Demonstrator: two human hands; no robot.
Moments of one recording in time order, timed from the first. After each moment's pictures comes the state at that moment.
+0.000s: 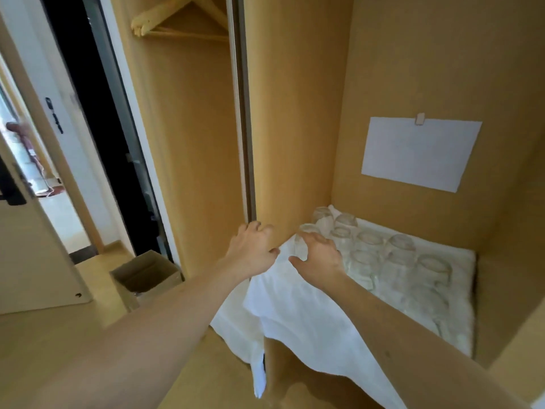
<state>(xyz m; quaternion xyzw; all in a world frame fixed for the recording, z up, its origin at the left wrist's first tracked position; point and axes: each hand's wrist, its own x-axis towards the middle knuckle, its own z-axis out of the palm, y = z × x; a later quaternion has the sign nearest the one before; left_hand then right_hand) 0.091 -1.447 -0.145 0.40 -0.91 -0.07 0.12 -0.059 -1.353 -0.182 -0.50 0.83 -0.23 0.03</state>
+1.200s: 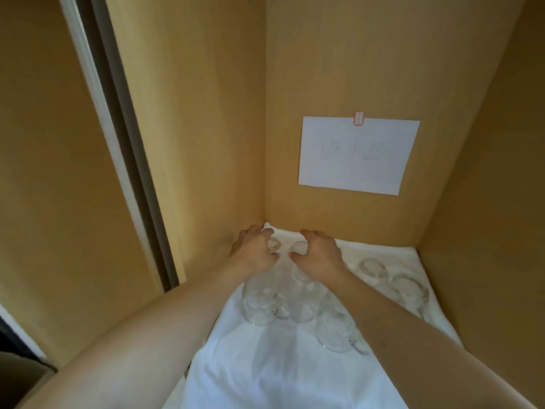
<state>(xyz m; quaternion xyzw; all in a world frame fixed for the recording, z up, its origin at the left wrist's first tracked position) -0.150 -1.612 -0.182 0.20 -0.96 -0.17 0.08 -0.235 -1.457 -0.186 -0.28 0.93 -0.22 0.01</state>
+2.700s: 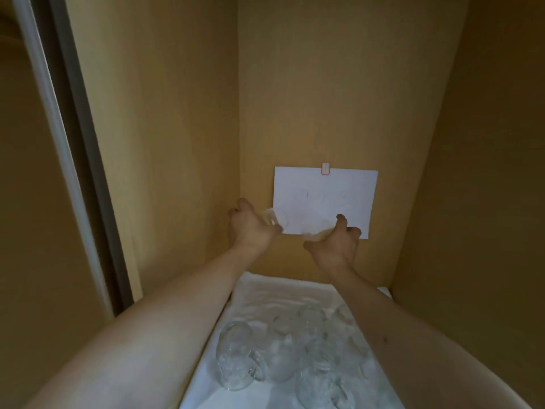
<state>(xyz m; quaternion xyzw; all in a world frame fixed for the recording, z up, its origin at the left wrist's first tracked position) -0.225 -1.591 -0.058 0.27 -0.83 -0.35 0.33 -0.292 -1.430 -0.086 -0.09 0.87 -0.46 -0.13</state>
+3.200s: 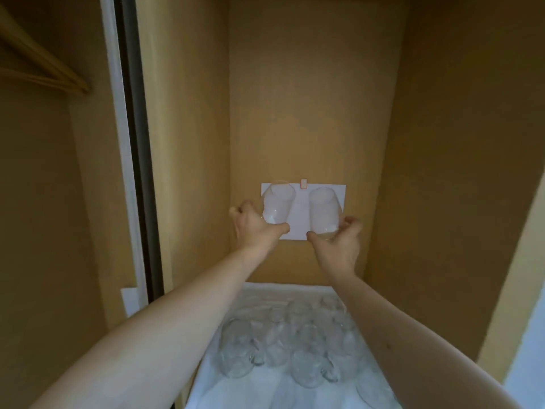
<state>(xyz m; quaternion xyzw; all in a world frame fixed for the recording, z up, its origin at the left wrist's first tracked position) -0.135 -1.537 -0.021 0.18 -0.79 -0.44 0.38 -0.185 -1.383 -0.052 -0.08 0.74 -0.62 -0.23</state>
